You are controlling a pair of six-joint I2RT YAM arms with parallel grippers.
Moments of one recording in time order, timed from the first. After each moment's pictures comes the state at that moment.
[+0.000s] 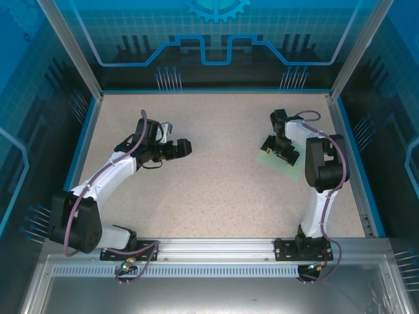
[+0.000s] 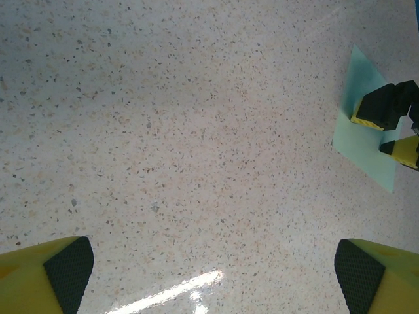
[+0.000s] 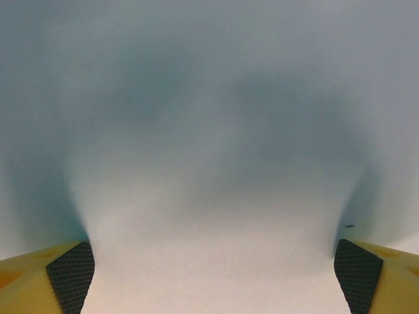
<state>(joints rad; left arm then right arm) -0.24 1.37 0.95 -0.44 0.38 -0.48 0.13 1.99 1.37 -0.86 0.12 0.77</state>
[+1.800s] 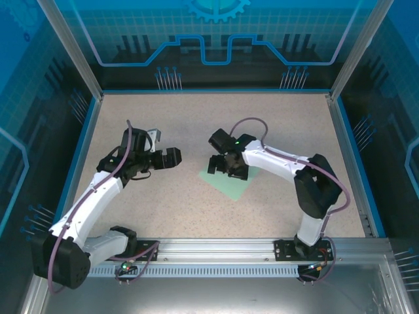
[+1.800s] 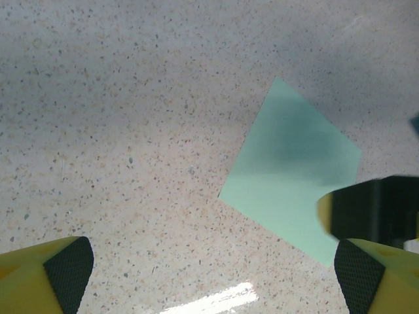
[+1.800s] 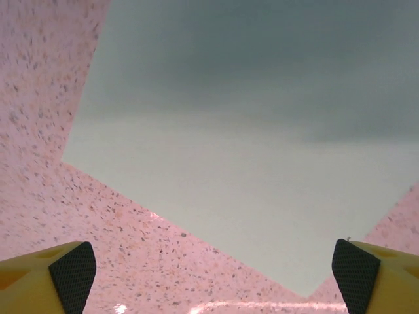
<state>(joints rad) -0.24 1.08 0.87 -0.61 0.26 -0.42 0.75 1.78 1.34 -0.89 0.02 0.98</state>
